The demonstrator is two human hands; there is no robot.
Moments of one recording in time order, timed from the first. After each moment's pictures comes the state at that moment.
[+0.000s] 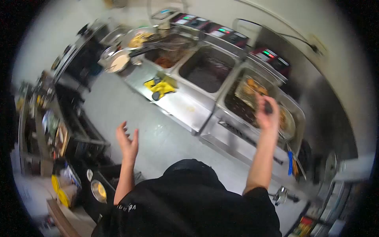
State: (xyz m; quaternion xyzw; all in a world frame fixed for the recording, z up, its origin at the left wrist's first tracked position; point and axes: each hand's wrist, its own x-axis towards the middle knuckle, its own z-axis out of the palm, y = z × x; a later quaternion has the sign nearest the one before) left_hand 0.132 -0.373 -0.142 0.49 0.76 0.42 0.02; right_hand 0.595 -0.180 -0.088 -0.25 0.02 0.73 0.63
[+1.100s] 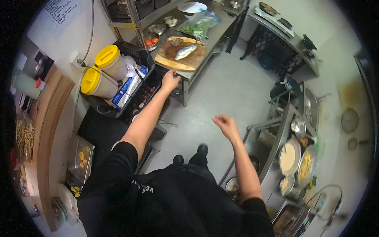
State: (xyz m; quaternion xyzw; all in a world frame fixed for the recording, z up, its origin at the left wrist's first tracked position) left_hand -0.606 -0.569 -0.284 -0.04 0.90 0.41 -0.15; right_hand -0.434 -0.260 -0.246 0.00 -0.86 0.50 -0.13
